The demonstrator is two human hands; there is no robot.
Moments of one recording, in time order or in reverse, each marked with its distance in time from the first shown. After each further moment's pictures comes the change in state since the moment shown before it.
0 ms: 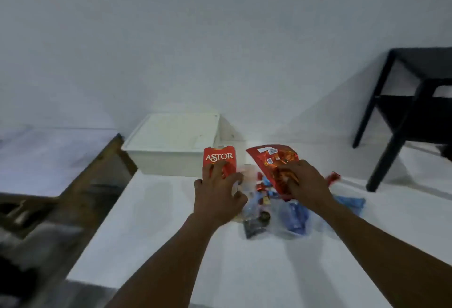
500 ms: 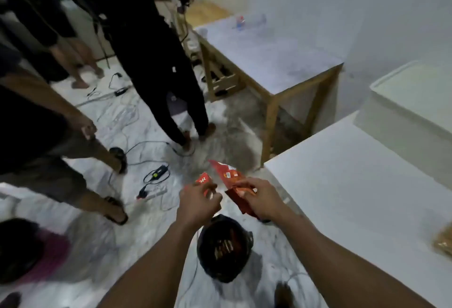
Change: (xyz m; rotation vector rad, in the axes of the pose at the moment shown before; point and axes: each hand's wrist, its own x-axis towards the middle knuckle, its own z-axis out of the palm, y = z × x) left_hand -0.405 -0.350 -0.076 -0.379 0.128 -1.334; right_hand -0.169 -0.429 0.374 0.396 -1.094 -0.278
